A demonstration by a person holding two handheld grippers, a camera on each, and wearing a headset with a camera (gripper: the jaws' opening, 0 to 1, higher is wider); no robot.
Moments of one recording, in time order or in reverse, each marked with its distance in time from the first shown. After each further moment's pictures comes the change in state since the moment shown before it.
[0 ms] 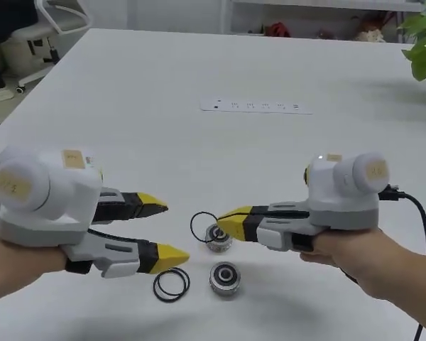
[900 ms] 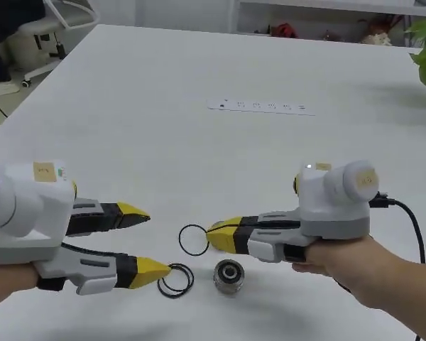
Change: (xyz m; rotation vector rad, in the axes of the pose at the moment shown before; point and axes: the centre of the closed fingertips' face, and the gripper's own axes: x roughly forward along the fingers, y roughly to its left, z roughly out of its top) left arm -0.024 -0.005 -0.022 -0.038 0.002 0.029; right arm 0.017 0.024 -0.012 0.001 0.044 0.074
